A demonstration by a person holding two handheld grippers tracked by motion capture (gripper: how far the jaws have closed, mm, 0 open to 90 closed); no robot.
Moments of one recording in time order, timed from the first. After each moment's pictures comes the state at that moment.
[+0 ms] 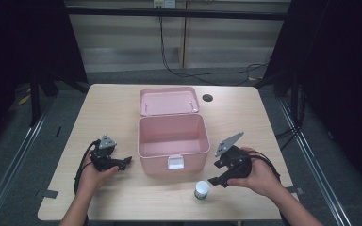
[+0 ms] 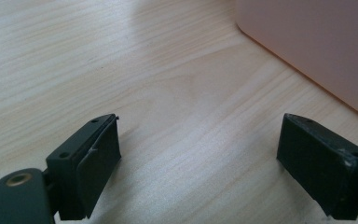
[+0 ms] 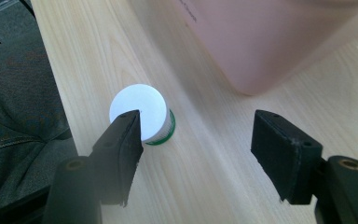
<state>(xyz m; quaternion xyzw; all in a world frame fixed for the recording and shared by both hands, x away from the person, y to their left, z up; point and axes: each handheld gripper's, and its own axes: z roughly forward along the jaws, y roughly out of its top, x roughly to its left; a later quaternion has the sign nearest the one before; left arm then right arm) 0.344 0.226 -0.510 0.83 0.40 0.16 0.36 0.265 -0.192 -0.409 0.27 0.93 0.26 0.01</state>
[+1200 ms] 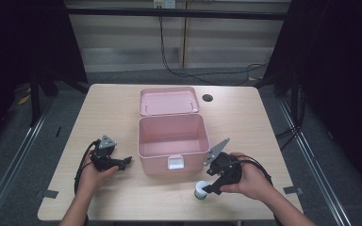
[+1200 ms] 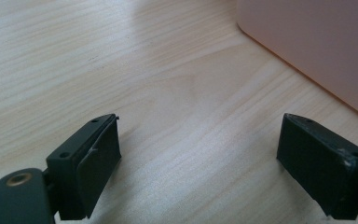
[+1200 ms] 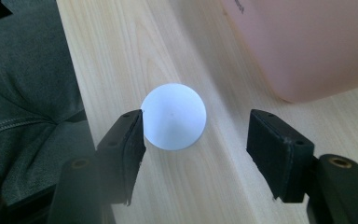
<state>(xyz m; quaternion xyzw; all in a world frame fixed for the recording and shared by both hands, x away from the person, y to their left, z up) 0.345 0.227 -0.510 0.83 0.40 0.16 0.36 0.257 -0.166 -0.417 0.22 0.95 0.23 -0.01</state>
